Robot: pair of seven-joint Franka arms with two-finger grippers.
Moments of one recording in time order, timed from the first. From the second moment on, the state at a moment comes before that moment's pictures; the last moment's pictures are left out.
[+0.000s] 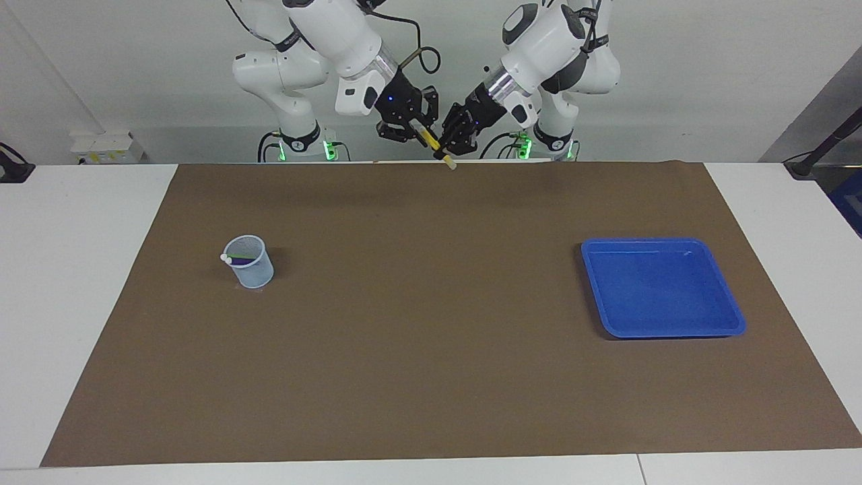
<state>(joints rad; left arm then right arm) -0.33 -0.39 -0.36 -2.30 -0.88 2.26 -1.81 0.16 -0.17 0.33 -1.91 0.60 1.91 0.09</state>
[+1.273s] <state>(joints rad) -0.20 -0.40 -0.35 -2.26 -0.65 1.97 -1.44 -0.14 -0.16 0.32 -1.94 0.20 1.80 -0.39</state>
